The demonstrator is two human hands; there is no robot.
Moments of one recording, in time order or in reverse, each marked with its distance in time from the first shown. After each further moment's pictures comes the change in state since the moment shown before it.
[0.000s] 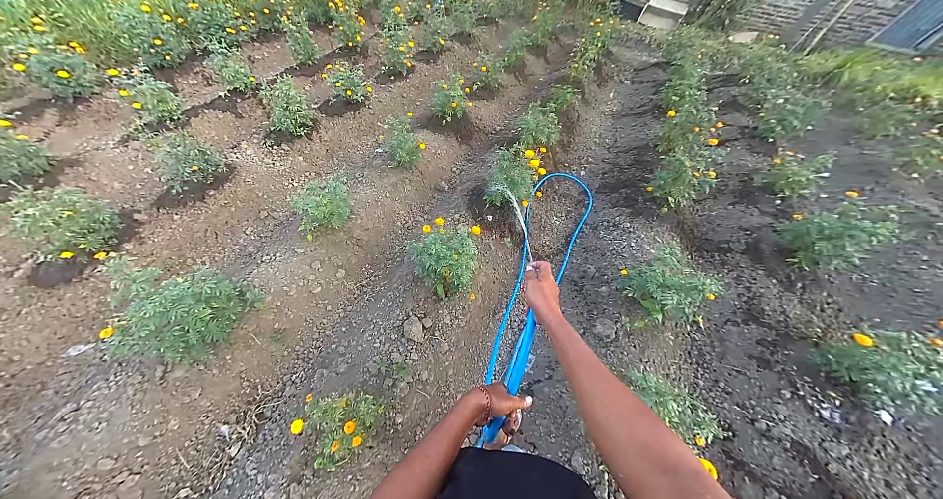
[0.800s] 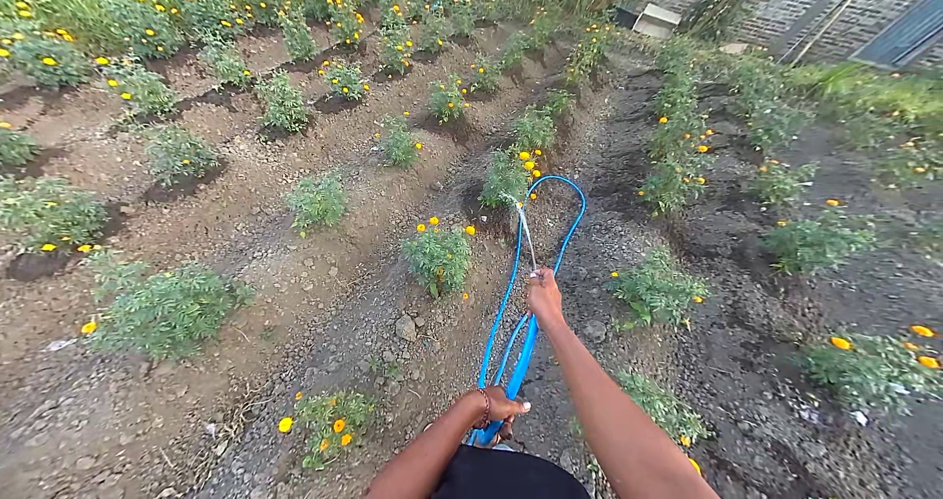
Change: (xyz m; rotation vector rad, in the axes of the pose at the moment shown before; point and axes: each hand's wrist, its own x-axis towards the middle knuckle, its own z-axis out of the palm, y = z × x) left_hand 0.010 0.002 0.012 0.071 -0.030 -0.014; right_hand 0.004 0.023 -0.013 -0.015 0.045 0.033
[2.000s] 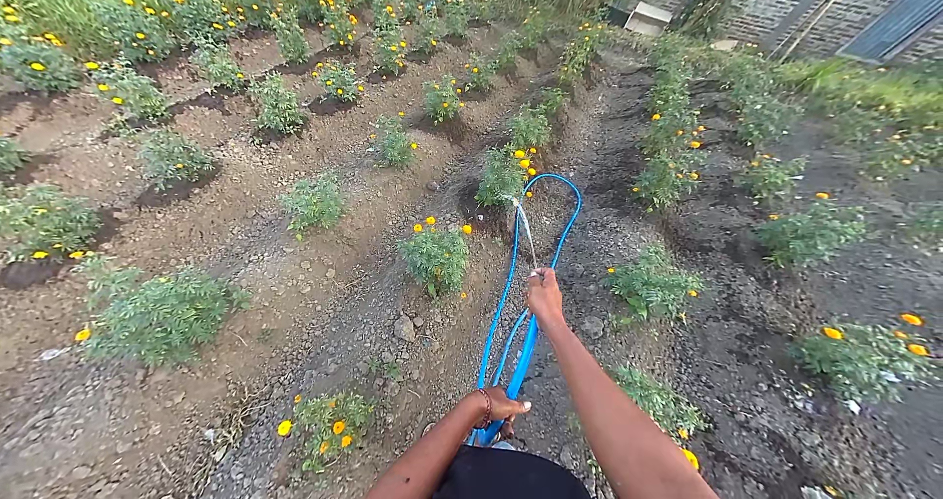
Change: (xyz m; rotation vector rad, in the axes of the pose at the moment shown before) left_hand 0.005 -0.002 0.006 0.003 0.009 0.015; right_hand -0.007 0.004 -0.006 0.029 0.024 -0.013
